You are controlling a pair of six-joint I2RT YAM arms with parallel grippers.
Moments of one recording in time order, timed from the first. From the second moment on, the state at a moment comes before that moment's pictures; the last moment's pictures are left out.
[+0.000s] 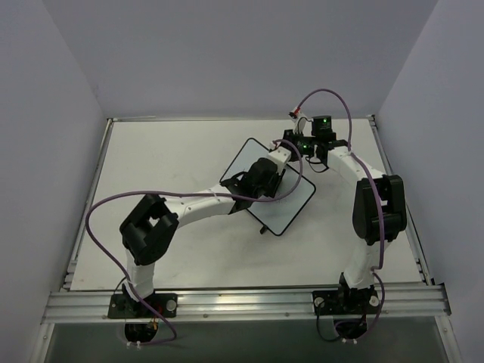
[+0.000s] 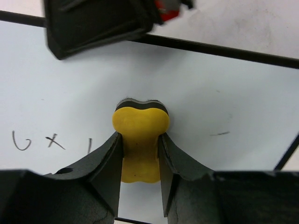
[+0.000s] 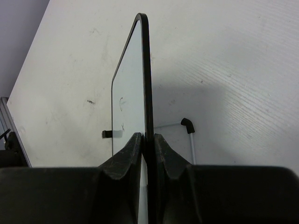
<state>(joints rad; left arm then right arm) -0.94 1.93 1.39 0.01 -0.26 -0.20 0.18 1.87 1.35 -0.15 -0.78 0.15</state>
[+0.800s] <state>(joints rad) -1.07 1.95 1.41 0.00 -0.26 -0.17 0.18 1.86 1.33 -0.13 -0.78 0.13</state>
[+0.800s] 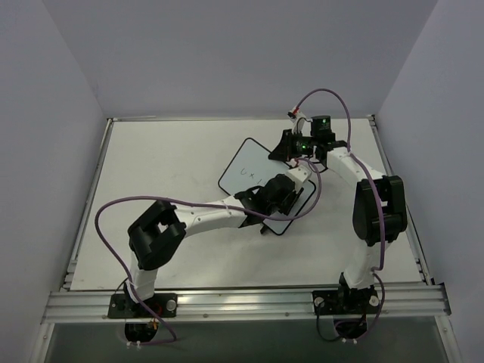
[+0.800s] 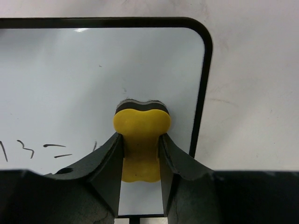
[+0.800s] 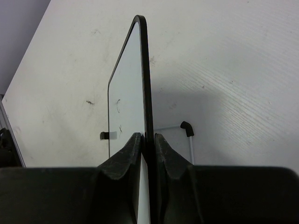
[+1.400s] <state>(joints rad) -0.84 1.92 1.37 0.02 -0.27 -0.23 0.19 1.86 1.33 -0.13 -0.75 0.13</state>
